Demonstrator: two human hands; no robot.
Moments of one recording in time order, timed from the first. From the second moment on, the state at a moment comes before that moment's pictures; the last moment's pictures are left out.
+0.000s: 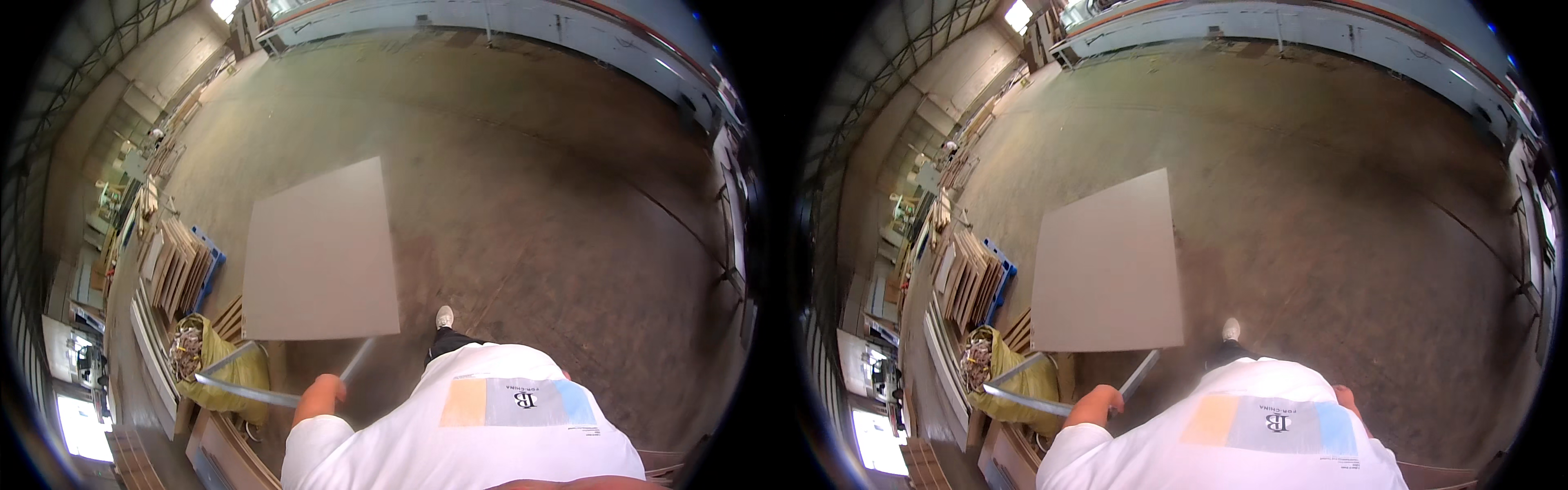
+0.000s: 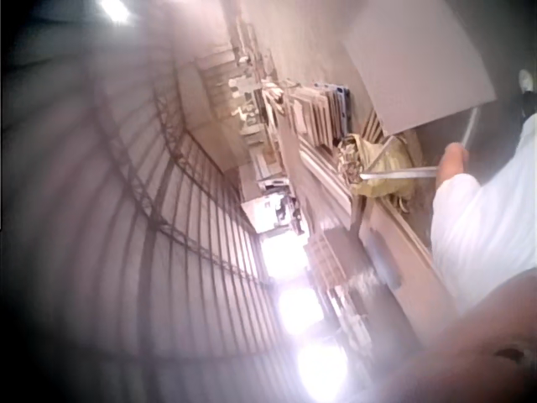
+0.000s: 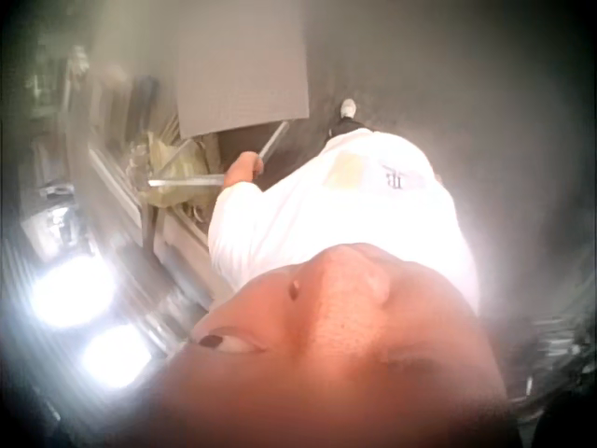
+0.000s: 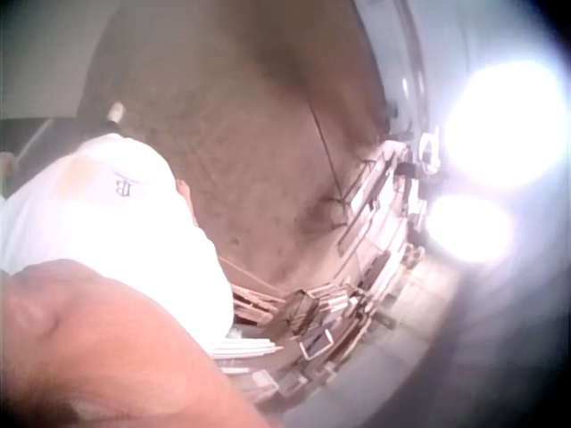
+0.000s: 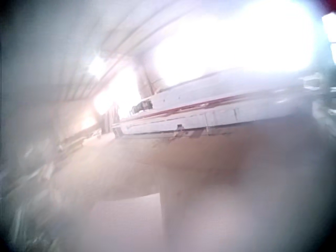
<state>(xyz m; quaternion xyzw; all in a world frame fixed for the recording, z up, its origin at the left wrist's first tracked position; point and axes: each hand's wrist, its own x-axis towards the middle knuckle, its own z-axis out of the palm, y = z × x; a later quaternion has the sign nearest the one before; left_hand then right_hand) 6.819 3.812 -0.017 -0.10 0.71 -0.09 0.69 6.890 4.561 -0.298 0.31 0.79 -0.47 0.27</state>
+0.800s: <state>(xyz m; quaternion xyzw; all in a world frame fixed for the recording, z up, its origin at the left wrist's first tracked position) 6.501 4.202 -0.196 0.02 0.79 0.04 0.61 7.033 4.593 -0.152 0.64 0.48 -0.60 -0.01</state>
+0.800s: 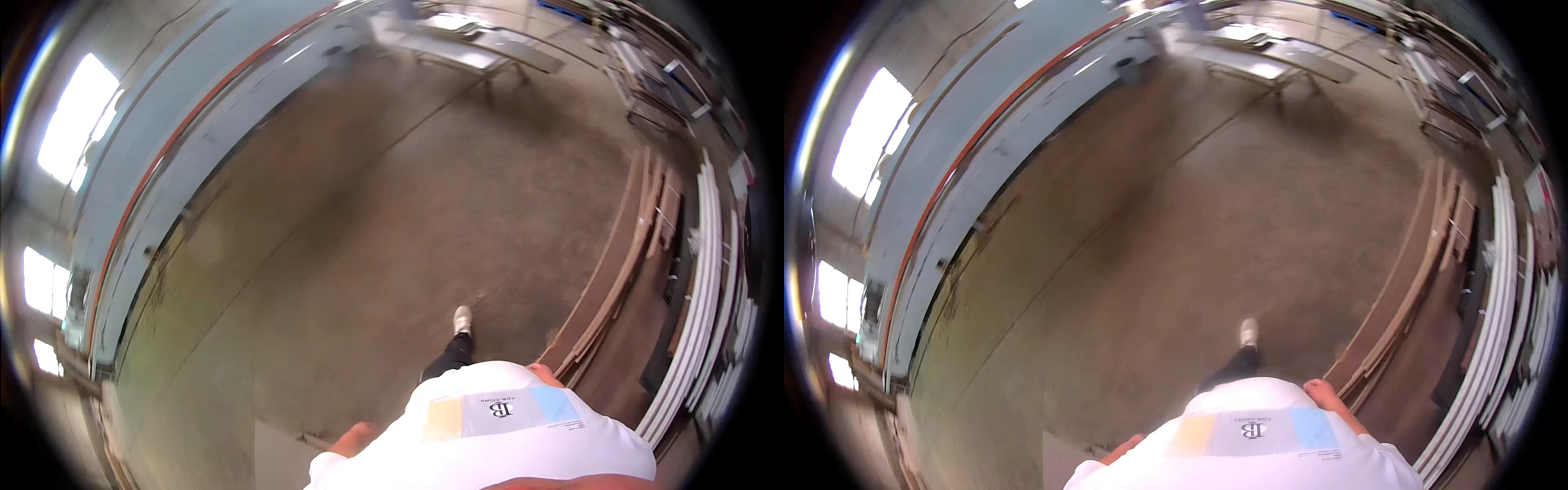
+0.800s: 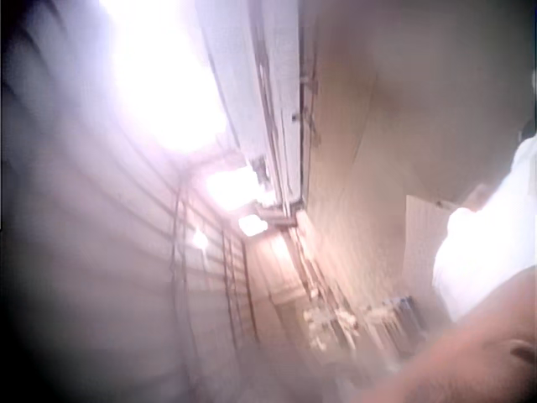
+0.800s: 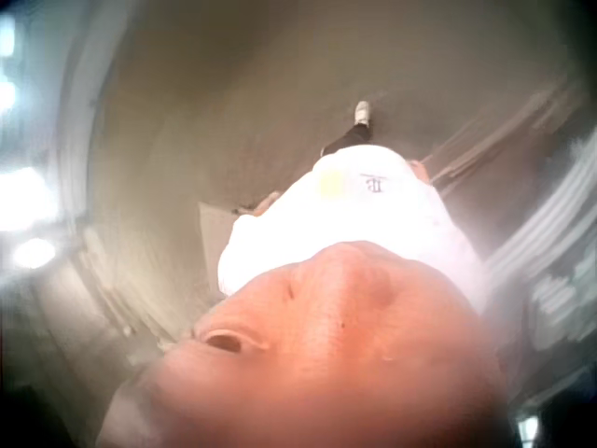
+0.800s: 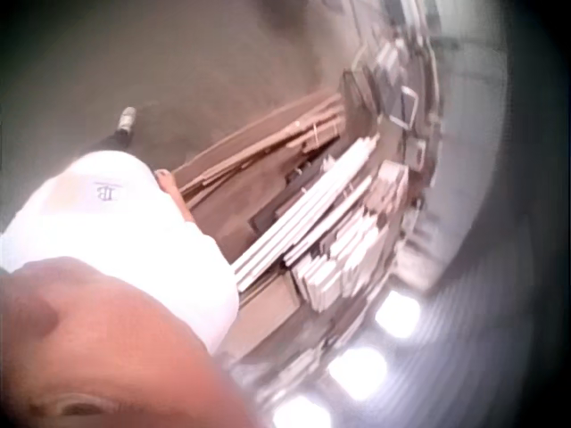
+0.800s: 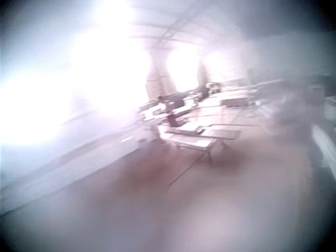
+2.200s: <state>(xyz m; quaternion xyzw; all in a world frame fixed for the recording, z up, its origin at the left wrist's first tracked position) 6.704 5.401 -0.220 0.37 0.77 0.00 0.52 7.324 5.525 -0.186 0.71 0.26 -0.58 -0.31</state>
